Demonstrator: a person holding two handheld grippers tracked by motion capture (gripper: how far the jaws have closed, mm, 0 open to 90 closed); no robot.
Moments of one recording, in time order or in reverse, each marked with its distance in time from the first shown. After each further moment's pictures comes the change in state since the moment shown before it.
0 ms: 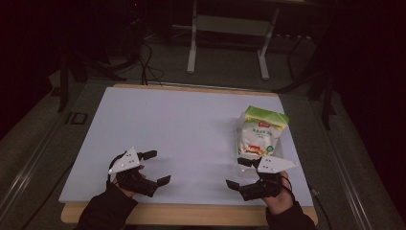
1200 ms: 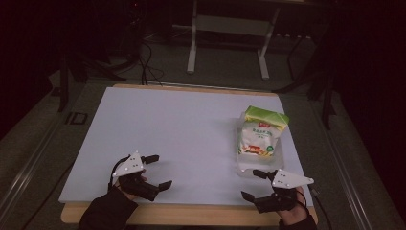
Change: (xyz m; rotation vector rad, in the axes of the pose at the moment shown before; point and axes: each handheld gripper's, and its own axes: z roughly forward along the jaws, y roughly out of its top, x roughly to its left) left arm -0.003 -0.011 0.006 0.045 -0.023 0.017; right arm -0.004 -0.048 -0.033 0.036 -0.073 0.001
